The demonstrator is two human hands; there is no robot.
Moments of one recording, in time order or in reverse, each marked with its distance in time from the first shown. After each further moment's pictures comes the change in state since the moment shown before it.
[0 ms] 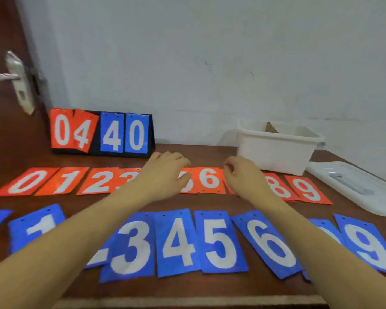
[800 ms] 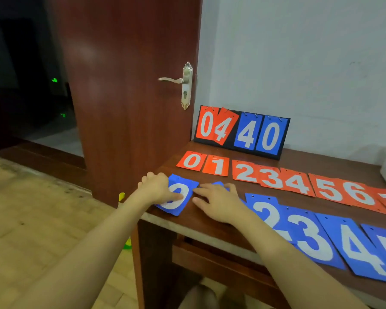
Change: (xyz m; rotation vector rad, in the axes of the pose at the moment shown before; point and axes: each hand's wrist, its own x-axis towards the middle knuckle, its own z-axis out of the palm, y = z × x) left_hand -0.271 -0.237 -0.057 -0.091 -0.361 -1.010; right_hand -0.076 -0.349 0.154 -0.023 -0.547 -0.544
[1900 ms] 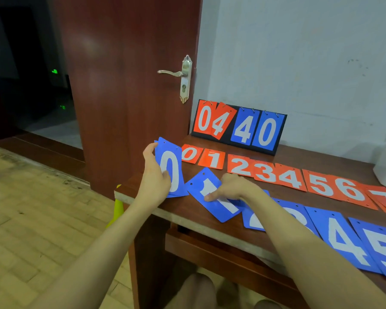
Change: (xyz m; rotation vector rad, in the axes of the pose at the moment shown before) left_hand -0.029 0.010 0.024 -1.011 0.455 0.259; right_hand -0.005 0.030 -0.033 0.268 -0.258 0.408
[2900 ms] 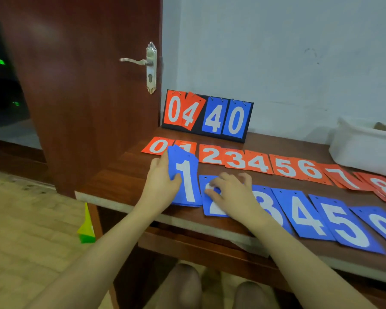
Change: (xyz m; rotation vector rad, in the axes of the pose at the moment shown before) left_hand -0.029 0.035 0.060 0.307 -0.169 0.045; right_hand -0.049 0.067 0.027 -0.278 0.536 -0.212
